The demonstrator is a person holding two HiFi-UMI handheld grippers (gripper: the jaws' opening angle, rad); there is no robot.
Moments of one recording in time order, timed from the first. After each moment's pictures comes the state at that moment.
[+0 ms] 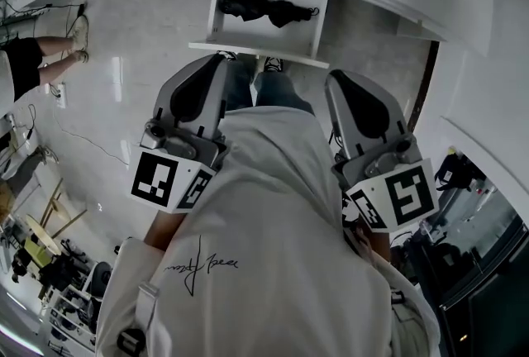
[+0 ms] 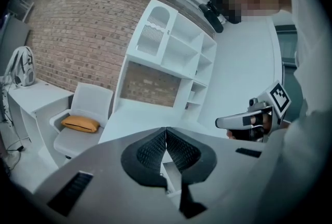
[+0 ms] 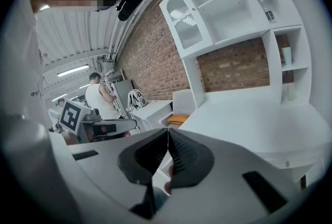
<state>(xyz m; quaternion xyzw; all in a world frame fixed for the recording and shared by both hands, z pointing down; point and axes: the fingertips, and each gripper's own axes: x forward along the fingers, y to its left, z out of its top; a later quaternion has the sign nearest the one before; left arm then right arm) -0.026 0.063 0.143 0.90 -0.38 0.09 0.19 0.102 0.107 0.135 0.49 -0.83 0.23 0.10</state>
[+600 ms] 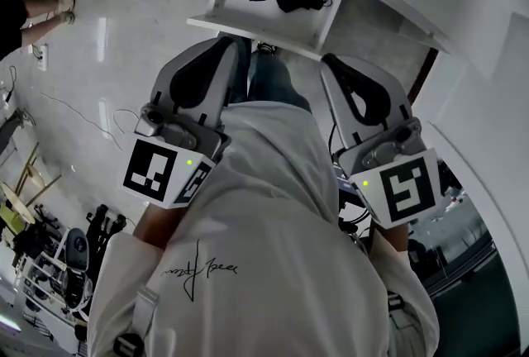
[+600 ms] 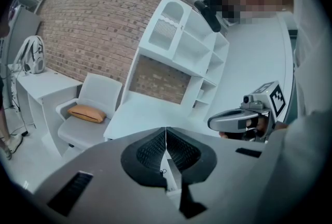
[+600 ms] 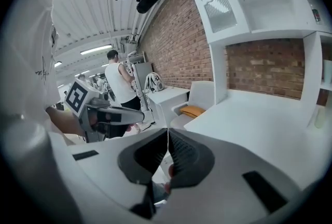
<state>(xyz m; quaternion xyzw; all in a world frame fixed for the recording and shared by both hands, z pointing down) -0.040 0.042 0.174 0.88 -0.41 0.09 0.23 0.061 0.062 0.163 0.39 -0.88 0.19 0.19</state>
